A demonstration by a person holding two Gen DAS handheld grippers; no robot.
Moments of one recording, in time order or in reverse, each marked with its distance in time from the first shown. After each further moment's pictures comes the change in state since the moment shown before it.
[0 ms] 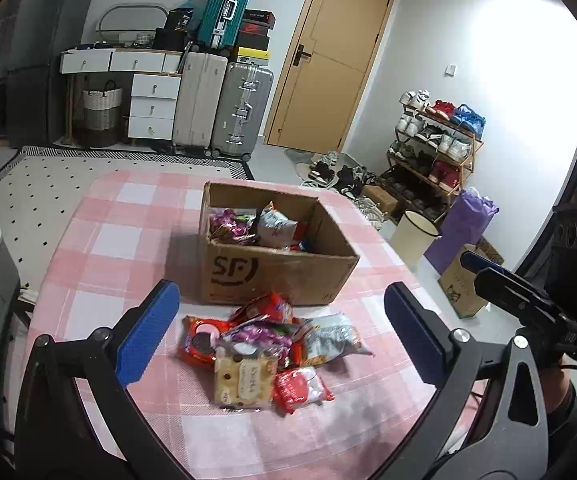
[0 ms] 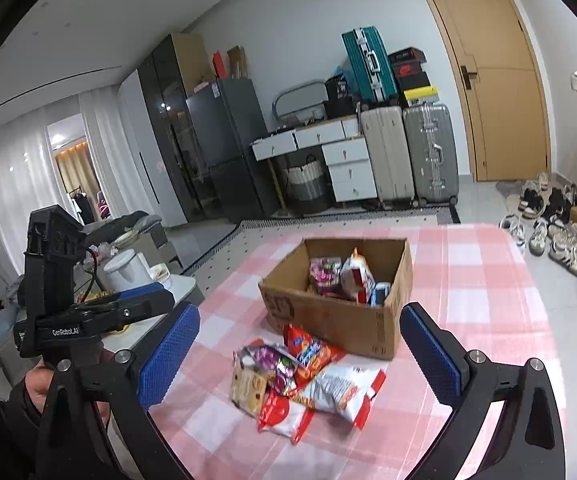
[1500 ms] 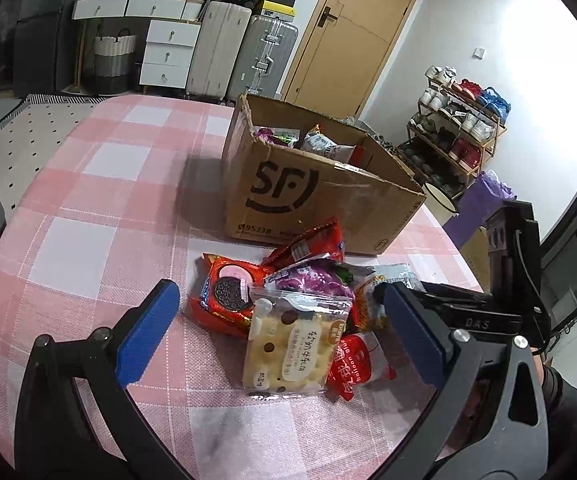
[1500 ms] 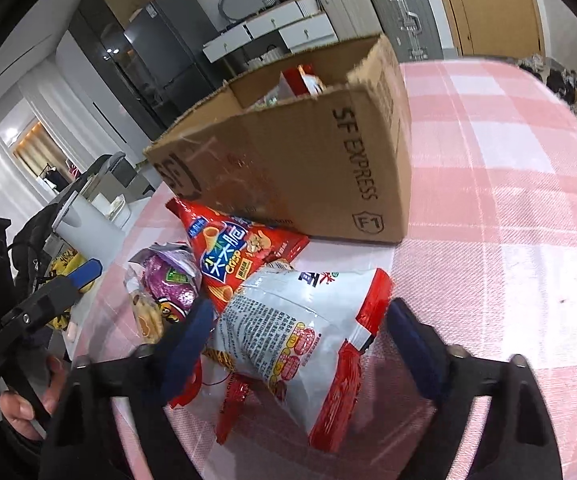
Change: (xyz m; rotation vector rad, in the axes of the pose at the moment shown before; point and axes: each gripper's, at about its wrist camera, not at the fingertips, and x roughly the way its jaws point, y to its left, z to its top) left arm 0.107 0.062 -0.068 -0.100 0.147 0.020; right arm 0.180 -0.078 -0.095 0.202 0.409 -0.021
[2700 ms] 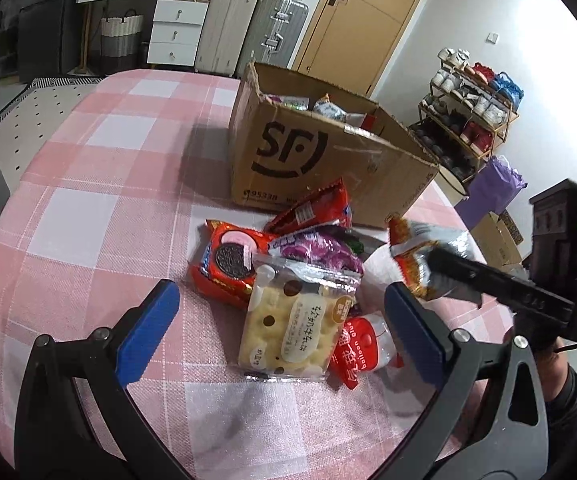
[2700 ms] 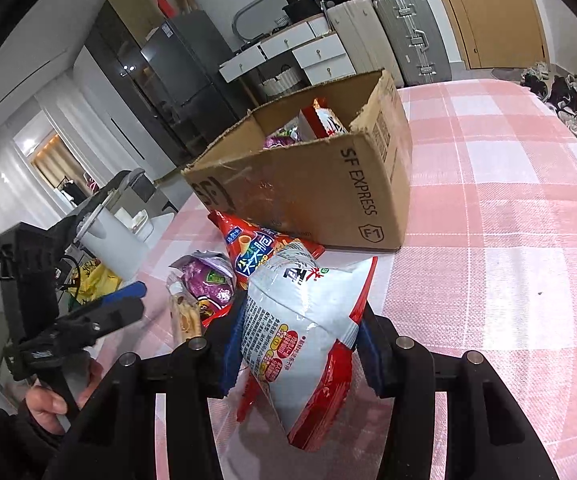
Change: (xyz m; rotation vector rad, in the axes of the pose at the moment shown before) left arm 0.005 0.002 -0.016 -0.012 0.087 0.037; right arm -0.051 -0.001 -0.014 -0.009 -0.093 0.062
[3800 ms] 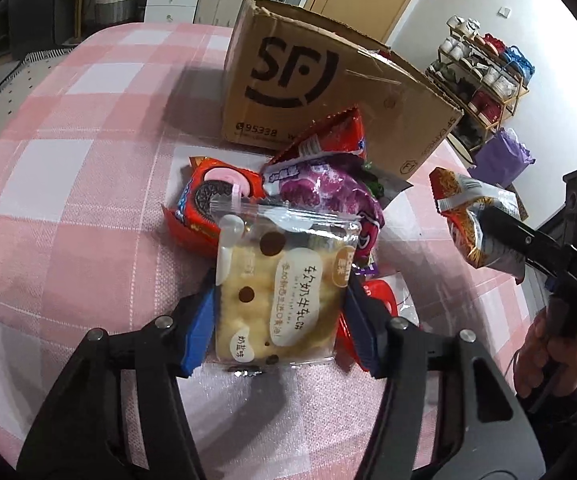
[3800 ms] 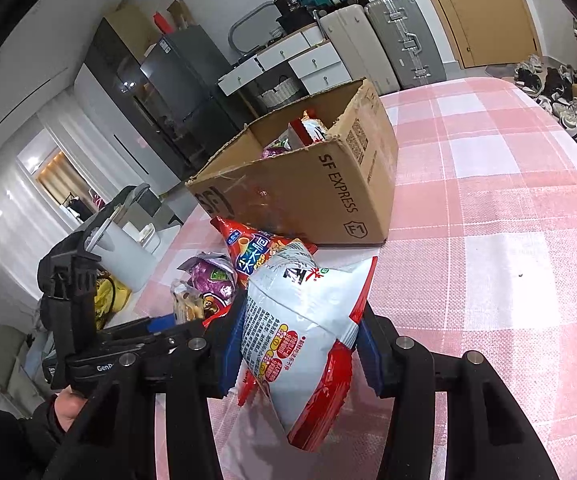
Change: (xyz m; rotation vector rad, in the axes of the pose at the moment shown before) left arm 0.043 -0.002 -0.015 -0.012 0.142 0.003; right arm -0.025 -0.008 -0.008 0.043 -0.035 0.026
